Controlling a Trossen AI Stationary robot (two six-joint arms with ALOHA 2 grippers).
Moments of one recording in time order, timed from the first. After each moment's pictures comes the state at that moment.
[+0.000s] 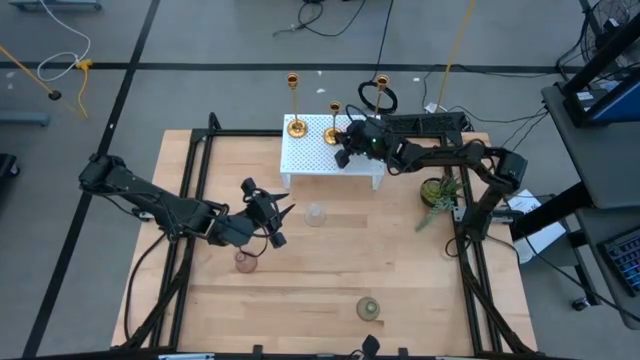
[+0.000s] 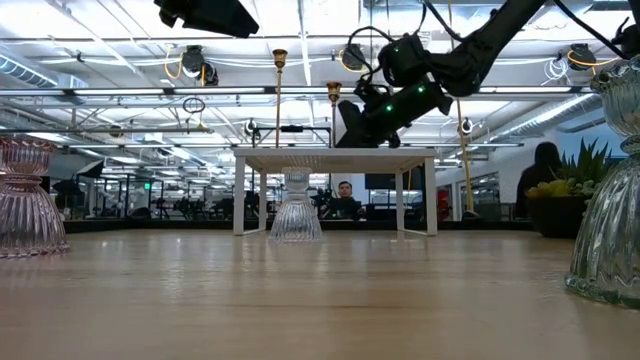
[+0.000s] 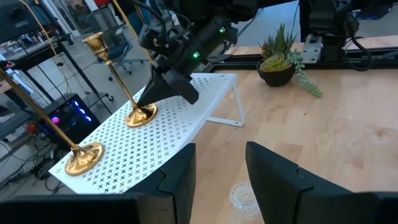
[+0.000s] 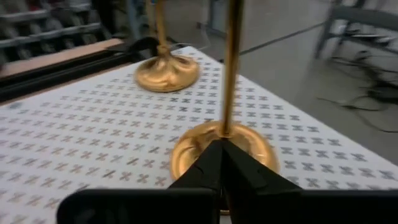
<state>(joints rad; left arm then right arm) -0.37 1.24 0.90 -0.12 -0.91 -0.11 -0.50 1.70 0.96 0.43 0.09 0.08</state>
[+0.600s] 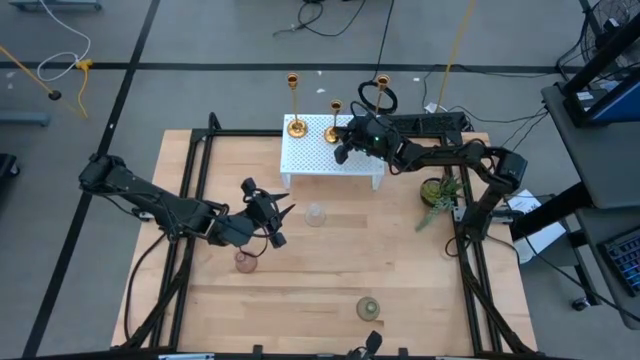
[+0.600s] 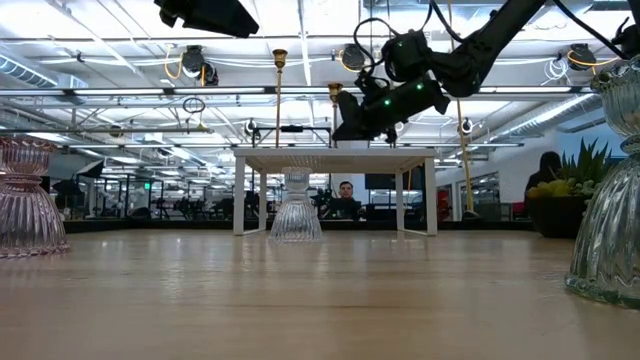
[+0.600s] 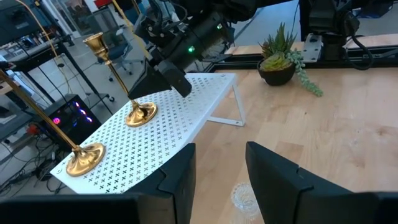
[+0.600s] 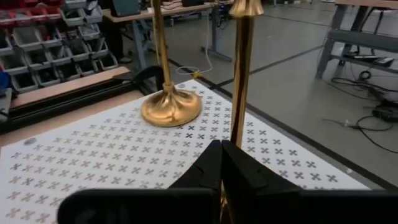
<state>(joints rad) -0.37 1.24 0.90 -0.12 -0.91 -0.11 -0.52 1.70 0.96 0.54 0.09 0.08</state>
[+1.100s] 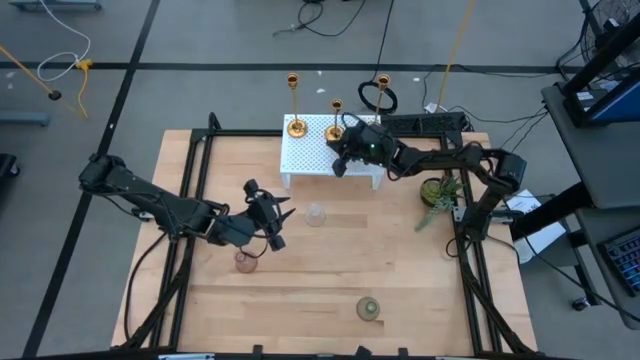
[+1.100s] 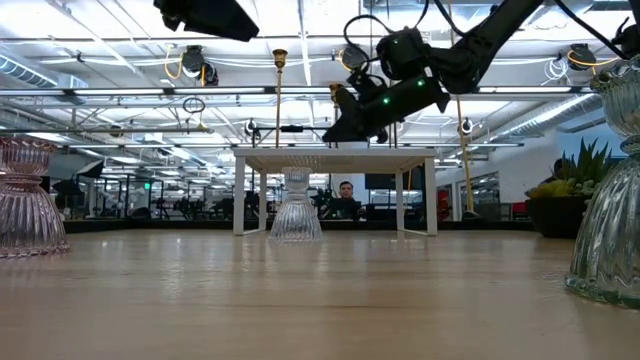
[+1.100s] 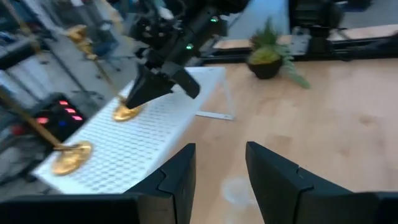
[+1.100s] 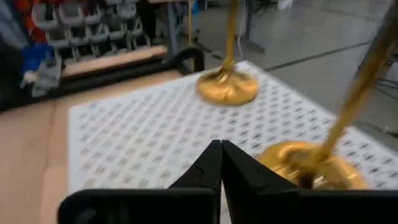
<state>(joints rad) -0.37 1.24 0.89 -0.14 -0.85 -0.12 -0.46 1.70 0.96 0.48 0.00 0.03</state>
